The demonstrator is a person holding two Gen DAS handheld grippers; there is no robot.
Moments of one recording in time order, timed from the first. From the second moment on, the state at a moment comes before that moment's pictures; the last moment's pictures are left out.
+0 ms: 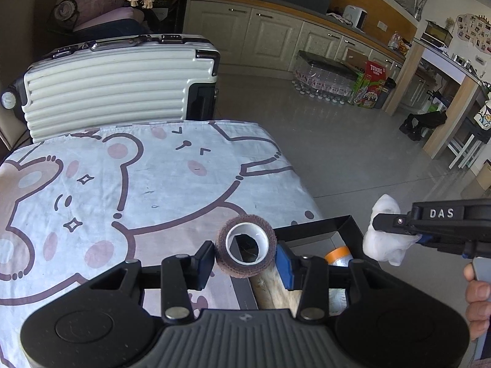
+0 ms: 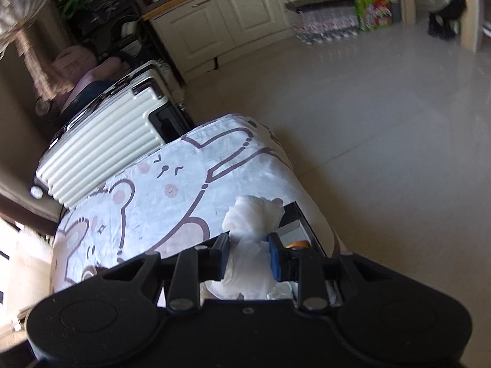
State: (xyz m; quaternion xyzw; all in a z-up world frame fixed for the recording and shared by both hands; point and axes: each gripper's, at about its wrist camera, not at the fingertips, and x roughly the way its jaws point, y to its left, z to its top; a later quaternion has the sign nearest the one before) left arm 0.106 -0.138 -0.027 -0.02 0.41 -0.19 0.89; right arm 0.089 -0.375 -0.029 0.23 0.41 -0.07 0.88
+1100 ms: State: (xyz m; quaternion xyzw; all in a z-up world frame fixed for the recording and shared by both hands) left arm 0.153 -0.153 -0.070 -0.01 0.43 -0.22 0.87; right arm 0.142 -0.395 -0.133 0.48 0.46 -0.15 0.74
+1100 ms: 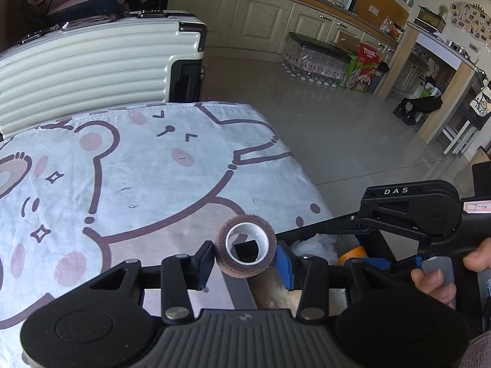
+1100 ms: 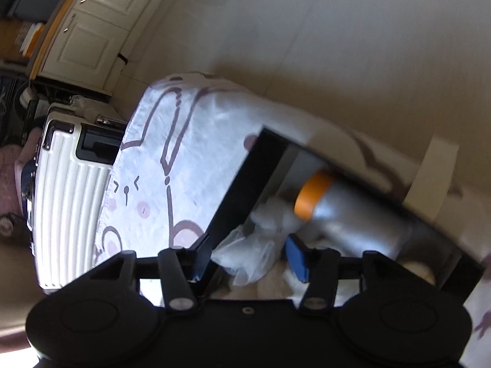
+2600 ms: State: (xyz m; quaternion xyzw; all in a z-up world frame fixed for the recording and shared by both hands) left arm 0.162 -0.286 -0.127 -0.03 0.46 -0.29 0.84; right arm 0.106 -0.433 -0.065 0.13 0.48 -0.06 0.87
